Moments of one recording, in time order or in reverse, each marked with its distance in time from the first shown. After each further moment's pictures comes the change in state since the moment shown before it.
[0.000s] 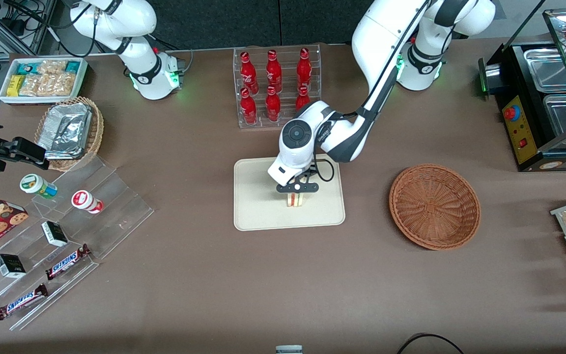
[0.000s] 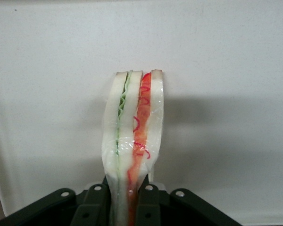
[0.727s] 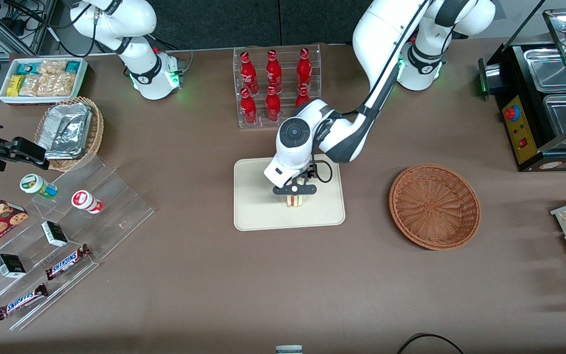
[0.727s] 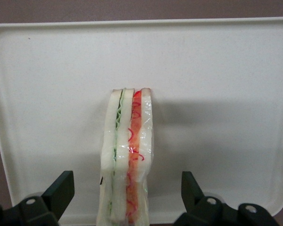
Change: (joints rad) arm 0.003 -0.001 0.013 0.098 0.000 -0.092 -0.001
